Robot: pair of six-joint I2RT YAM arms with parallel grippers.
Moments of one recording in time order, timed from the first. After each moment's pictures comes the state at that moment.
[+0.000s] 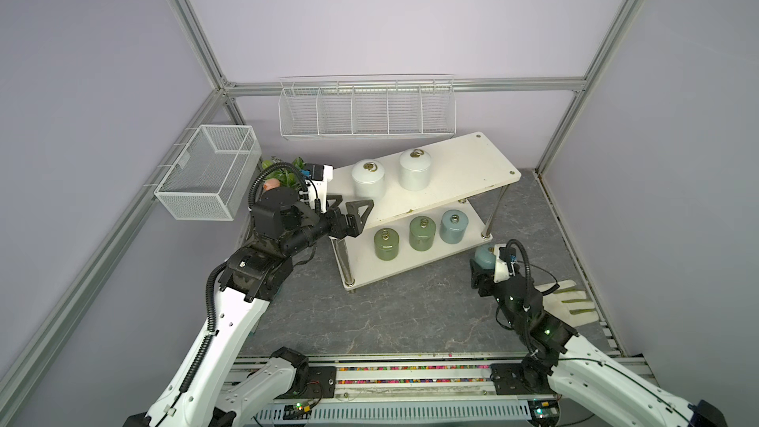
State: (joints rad) left arm -0.44 0.98 1.25 -0.52 0.31 -0.33; right arm 0.69 0.64 0.23 0.09 0.47 0.24
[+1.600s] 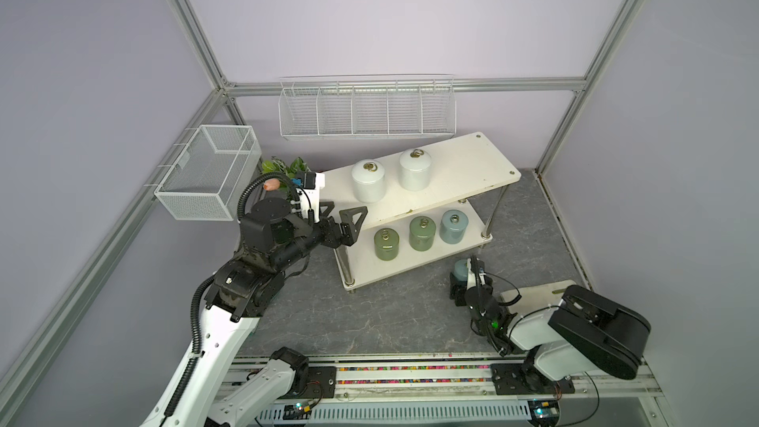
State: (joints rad) left arm -0.47 0.91 1.25 -0.60 0.23 -0.33; right arm 0.87 1.52 0.11 0.89 0.67 0.43
